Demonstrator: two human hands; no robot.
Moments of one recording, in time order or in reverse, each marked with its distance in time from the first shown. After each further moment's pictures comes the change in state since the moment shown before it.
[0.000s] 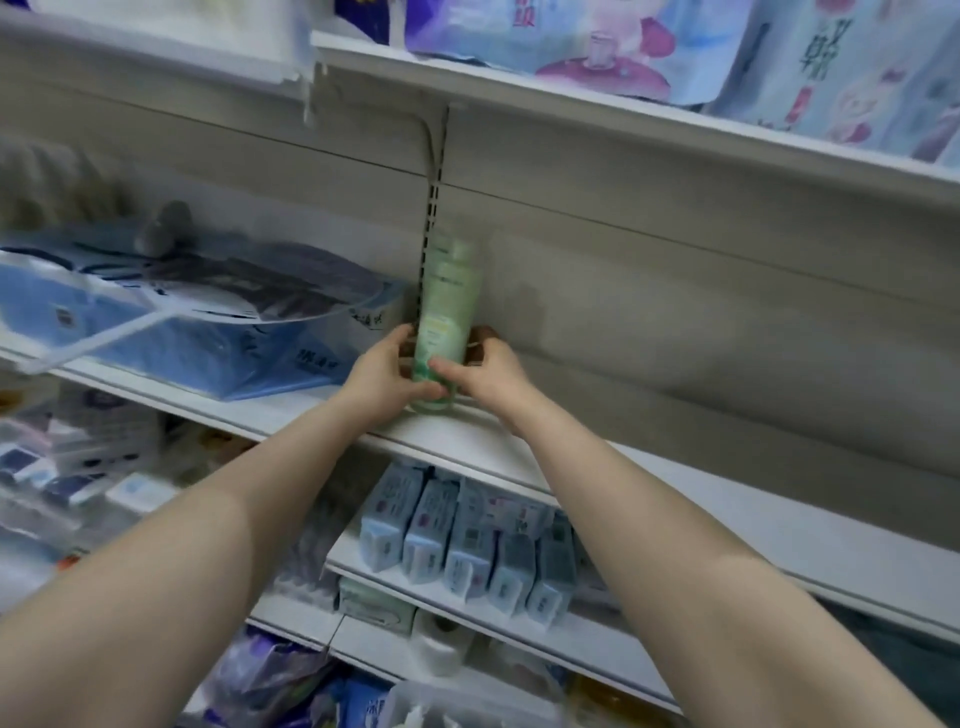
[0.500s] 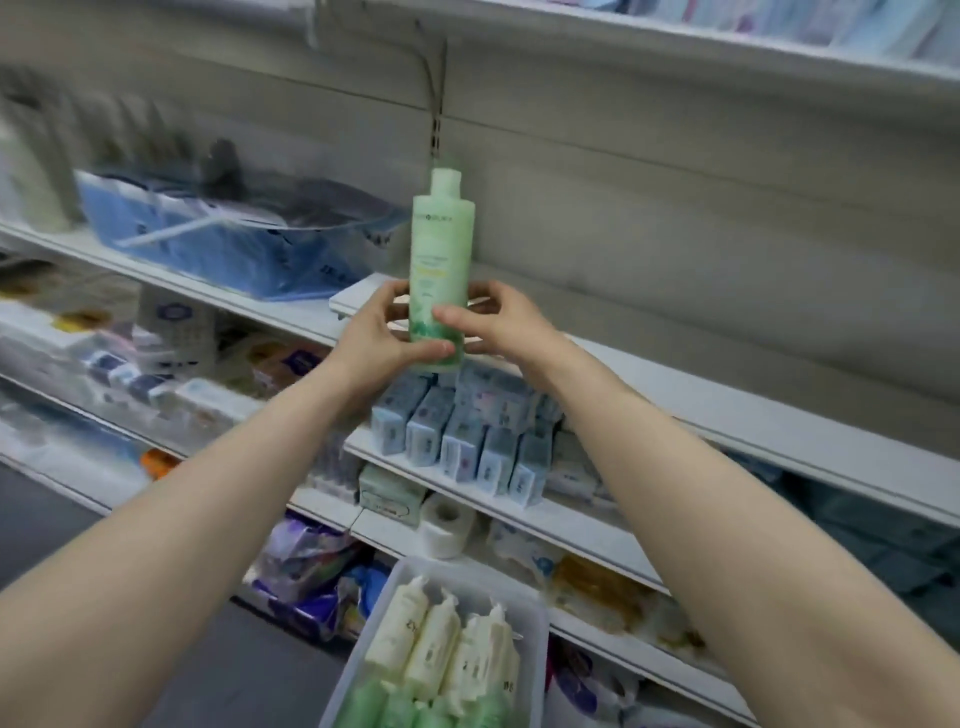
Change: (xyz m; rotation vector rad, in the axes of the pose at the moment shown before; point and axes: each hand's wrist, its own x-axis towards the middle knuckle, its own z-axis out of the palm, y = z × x) left_hand -0.167 0.066 0.033 -0.239 0.088 -0.010; right_hand -0.141 0.004 -0.052 0.164 -0.239 -0.071
